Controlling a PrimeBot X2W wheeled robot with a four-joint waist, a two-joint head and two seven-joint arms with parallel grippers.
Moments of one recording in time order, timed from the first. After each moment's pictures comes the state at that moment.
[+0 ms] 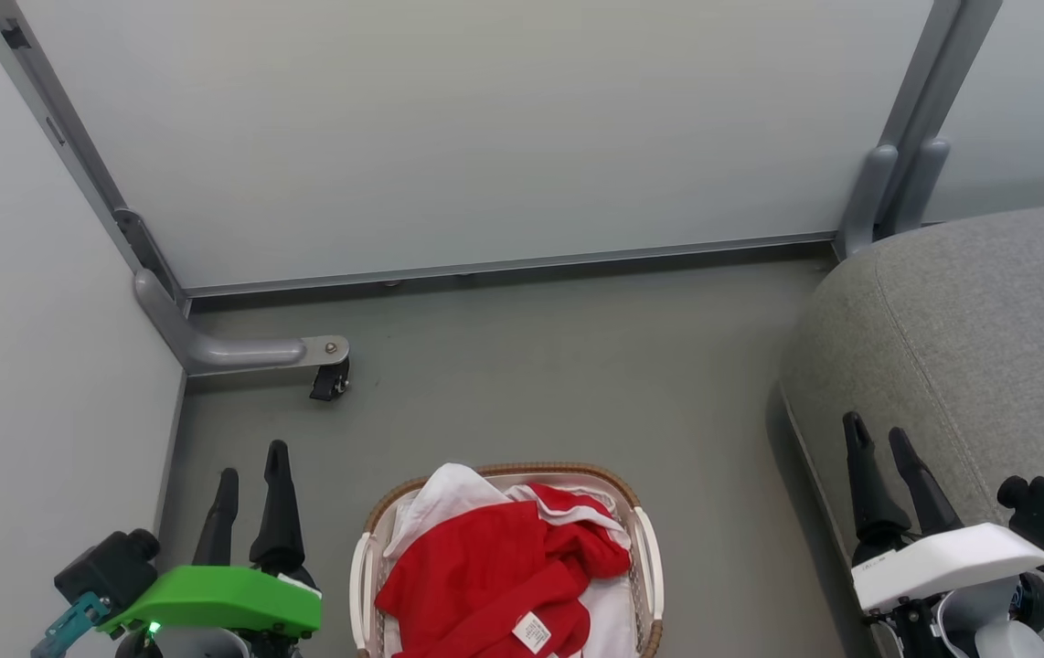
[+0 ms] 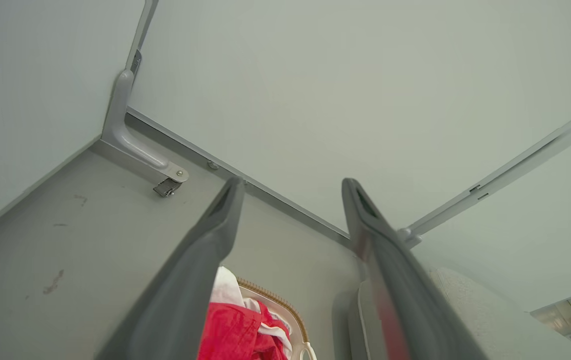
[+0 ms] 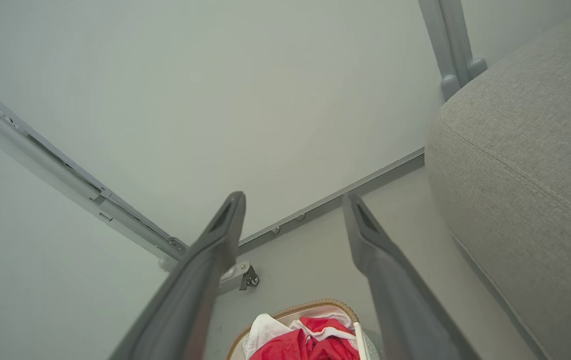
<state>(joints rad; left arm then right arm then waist) -0.01 0.04 -0.09 0.17 -0.77 -0.06 -0.12 -0.02 -0.04 -0.02 0.14 0.68 0.13 -0.12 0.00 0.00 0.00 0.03</state>
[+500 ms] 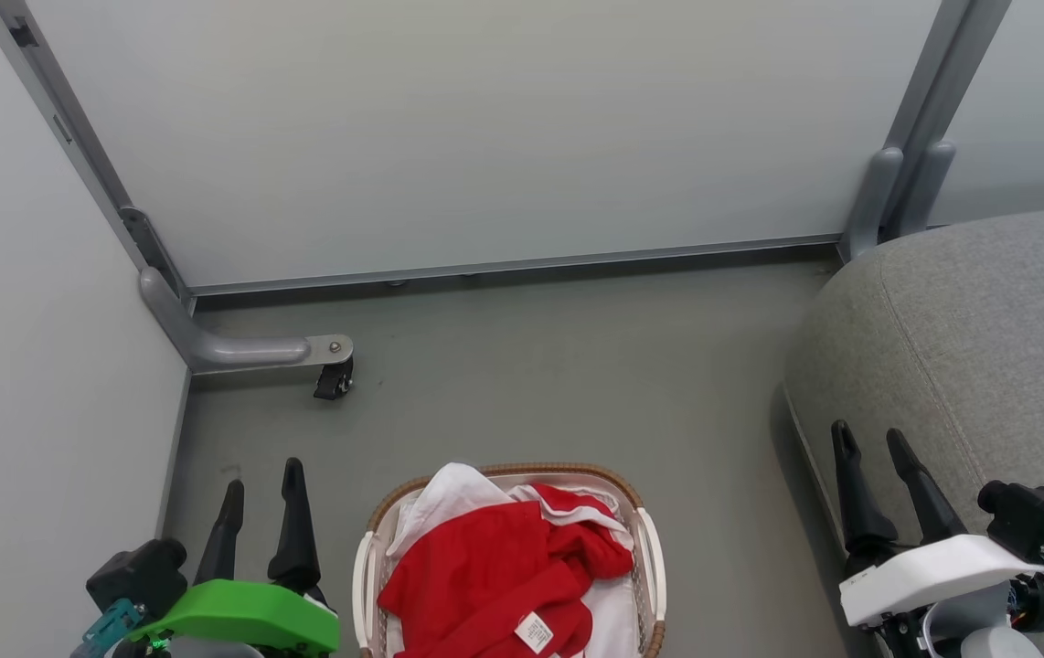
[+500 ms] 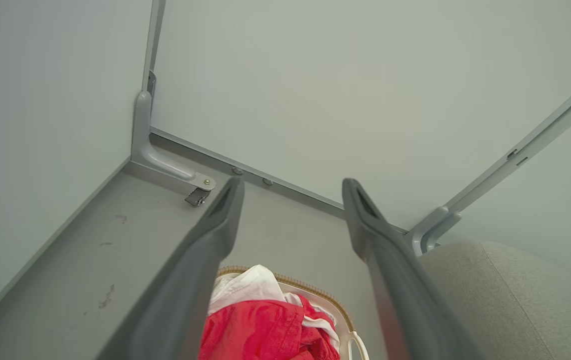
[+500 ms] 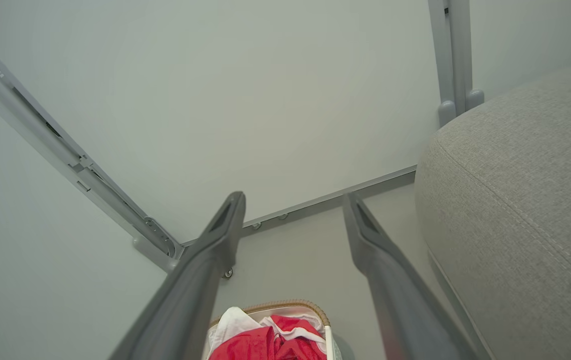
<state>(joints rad) 0.00 0.04 -0.10 0.21 -0.60 -0.05 -0.16 -0.01 -0.04 -0.01 0.14 0.51 0.13 -0.15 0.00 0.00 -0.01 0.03</state>
